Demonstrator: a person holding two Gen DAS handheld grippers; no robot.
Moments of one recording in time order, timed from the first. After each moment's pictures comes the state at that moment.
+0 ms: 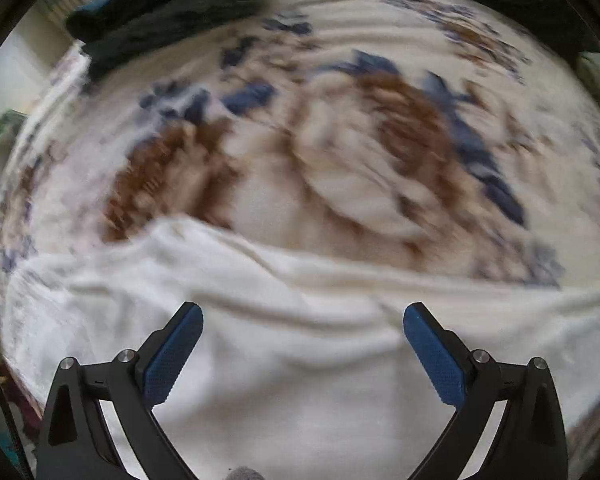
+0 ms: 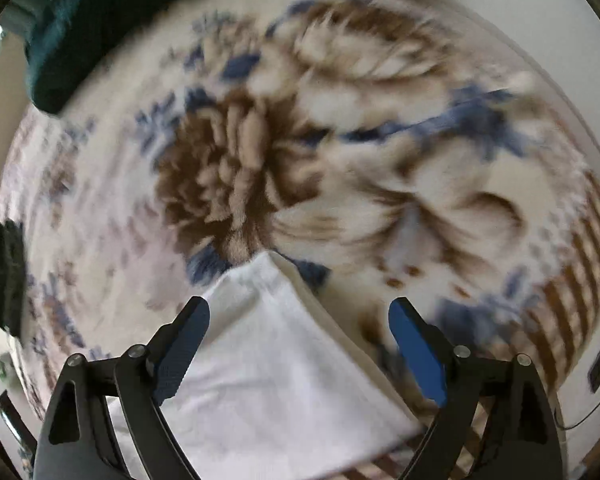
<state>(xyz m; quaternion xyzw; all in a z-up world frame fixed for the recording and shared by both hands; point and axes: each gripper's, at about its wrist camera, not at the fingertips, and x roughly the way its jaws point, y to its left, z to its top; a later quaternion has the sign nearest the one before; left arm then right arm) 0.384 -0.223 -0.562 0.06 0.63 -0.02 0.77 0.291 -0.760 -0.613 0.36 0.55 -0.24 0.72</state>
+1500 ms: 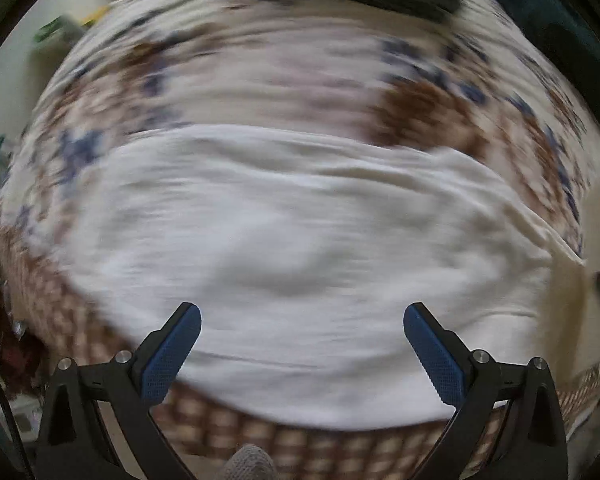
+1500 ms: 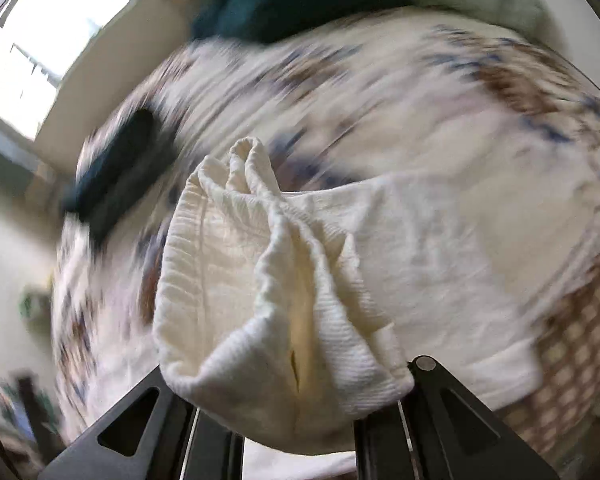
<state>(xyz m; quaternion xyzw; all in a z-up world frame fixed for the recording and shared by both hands) 0.339 0.050 -0.515 -0.03 0.64 0.07 0.76 0.326 -0.311 -0.571 0.29 0.48 -0.11 0.82</state>
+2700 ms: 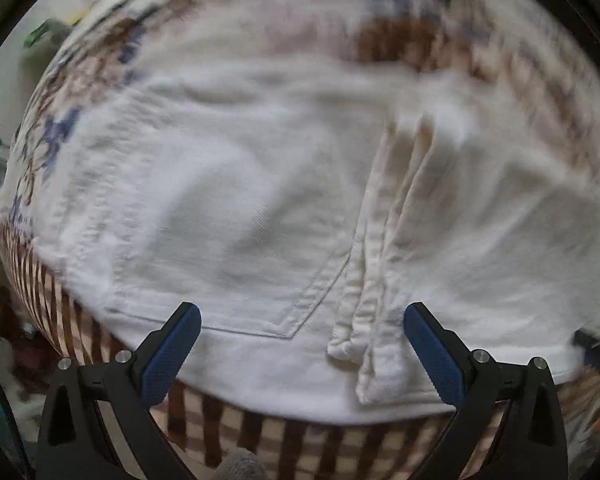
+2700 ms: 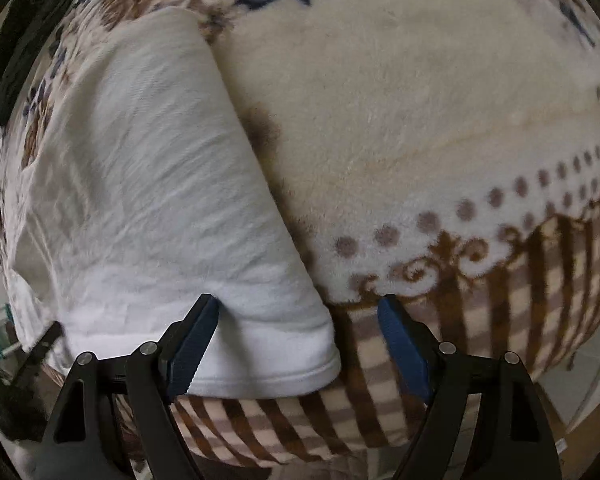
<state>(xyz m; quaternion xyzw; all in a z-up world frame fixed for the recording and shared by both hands) 0.290 -0.020 -0.541 -0.02 0.65 0.06 0.75 0.253 -0.384 -0.662 0.26 0.72 -0.09 0.64</state>
